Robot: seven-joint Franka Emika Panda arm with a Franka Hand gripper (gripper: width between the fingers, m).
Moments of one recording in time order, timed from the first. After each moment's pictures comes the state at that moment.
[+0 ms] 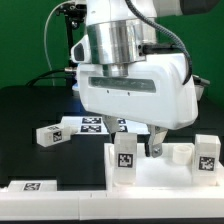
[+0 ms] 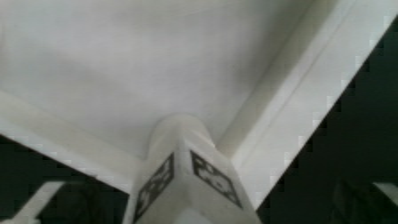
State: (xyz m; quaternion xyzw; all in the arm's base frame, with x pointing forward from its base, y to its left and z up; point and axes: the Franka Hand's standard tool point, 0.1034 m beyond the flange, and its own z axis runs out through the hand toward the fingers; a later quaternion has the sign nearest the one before) arm 0.635 0.010 0.077 -0.89 0.46 -0.02 0.08
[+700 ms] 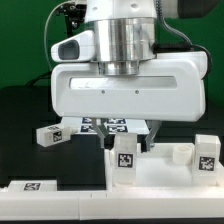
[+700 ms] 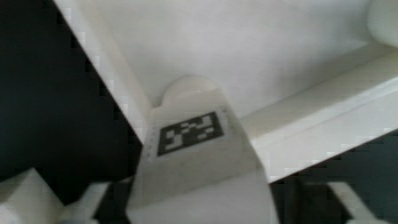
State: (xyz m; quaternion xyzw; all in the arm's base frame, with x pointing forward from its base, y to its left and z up) arm 0.638 0.000 0.078 -0.97 0.24 -0.04 0.04
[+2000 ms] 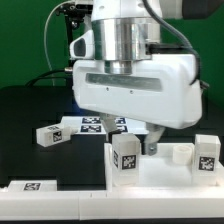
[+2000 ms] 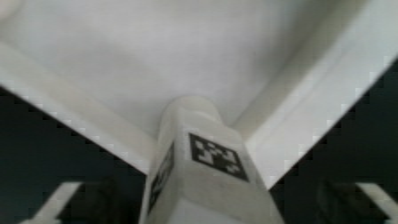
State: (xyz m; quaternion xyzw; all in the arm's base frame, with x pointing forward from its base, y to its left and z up) arm 0.634 0.005 0.078 -0.92 0.40 -0.04 0.04
